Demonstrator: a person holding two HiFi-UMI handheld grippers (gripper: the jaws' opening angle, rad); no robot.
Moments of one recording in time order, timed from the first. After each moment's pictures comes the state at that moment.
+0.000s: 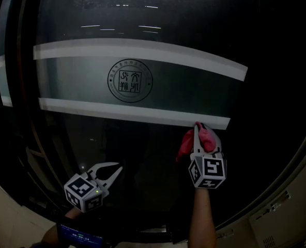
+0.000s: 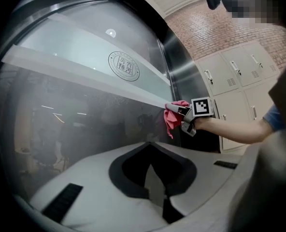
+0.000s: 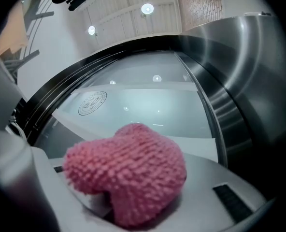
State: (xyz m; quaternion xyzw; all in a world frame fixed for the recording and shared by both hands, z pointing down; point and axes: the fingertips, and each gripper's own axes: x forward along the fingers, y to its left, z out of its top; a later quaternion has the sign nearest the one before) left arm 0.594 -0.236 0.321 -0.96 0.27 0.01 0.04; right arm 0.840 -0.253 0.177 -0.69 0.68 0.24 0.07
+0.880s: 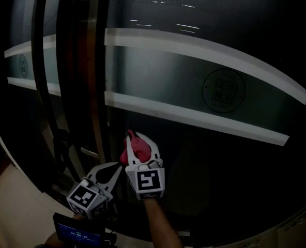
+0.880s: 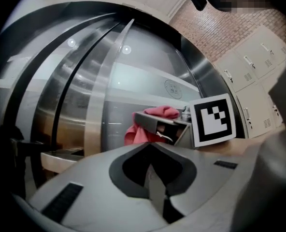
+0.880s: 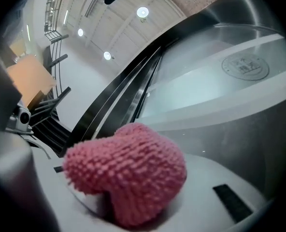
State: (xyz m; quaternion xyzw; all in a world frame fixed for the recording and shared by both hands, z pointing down) left arm 0.357 -0.256 0.322 -0.90 0.44 0.04 0.06; right arm 0.372 -0.320 0.250 -0.45 0.86 0.20 0.09
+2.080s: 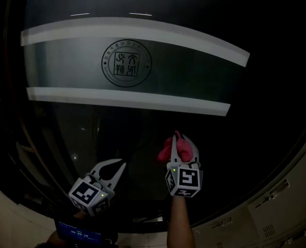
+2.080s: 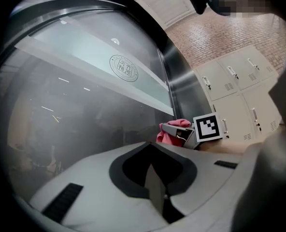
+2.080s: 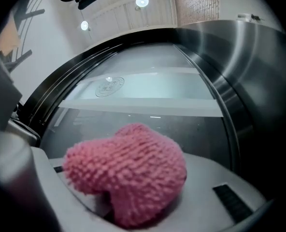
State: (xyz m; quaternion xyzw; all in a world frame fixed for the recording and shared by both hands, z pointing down) left arm 0.612 -0.223 0.333 -0.96 0.27 0.07 0.03; right arm 0.790 -0.257 0.272 -0.71 0.68 0.19 0.06
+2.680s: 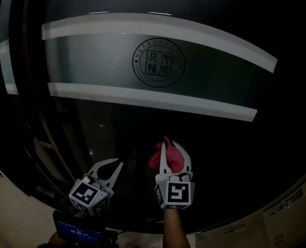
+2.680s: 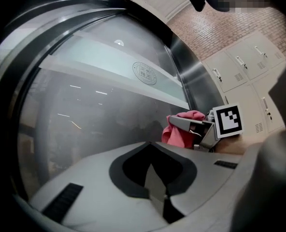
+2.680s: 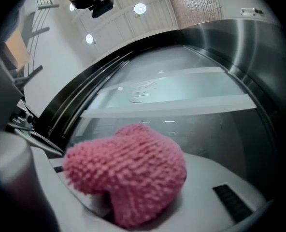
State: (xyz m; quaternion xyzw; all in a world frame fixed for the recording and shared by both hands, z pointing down) left arm 0.527 -0.248 0.348 -0.93 0.36 0.04 0.05; right arm 0.658 -0.262 0.278 -0.63 0.75 0.21 0.09
